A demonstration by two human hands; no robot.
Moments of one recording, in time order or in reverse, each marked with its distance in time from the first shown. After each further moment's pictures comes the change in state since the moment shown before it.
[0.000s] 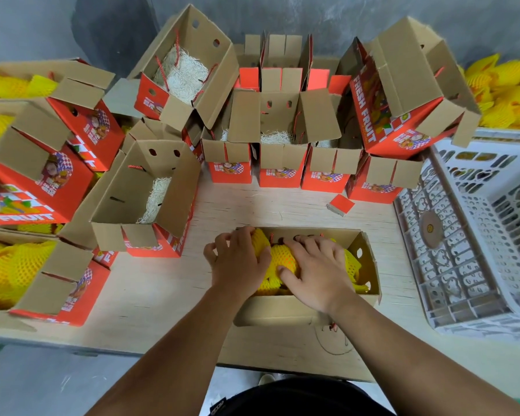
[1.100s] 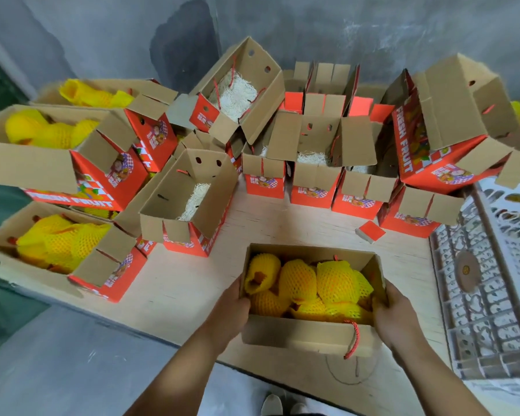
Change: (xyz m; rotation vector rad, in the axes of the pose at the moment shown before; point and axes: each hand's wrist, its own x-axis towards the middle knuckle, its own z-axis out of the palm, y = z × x) left_hand -0.070 -0.033 -0.017 -0.780 -0.338 -0.347; right_hand -0.039 0.076 -0.022 0.730 -0.009 0.515
